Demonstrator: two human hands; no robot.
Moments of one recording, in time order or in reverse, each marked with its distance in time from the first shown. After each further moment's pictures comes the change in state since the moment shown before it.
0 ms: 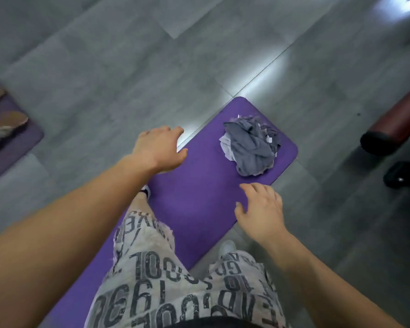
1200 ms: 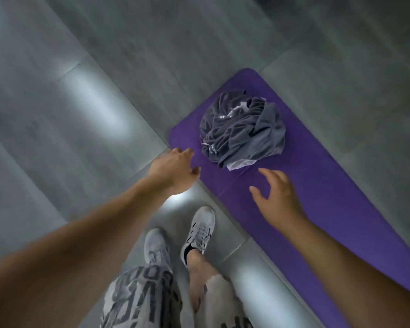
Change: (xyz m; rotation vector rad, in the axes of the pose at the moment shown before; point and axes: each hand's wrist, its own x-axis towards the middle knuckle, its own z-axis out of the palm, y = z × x) left_hand 0.570 0.088 -0.029 0.760 -0.461 1.111; right_hand 0.434 -0.098 0.096 0.941 0.494 1.355
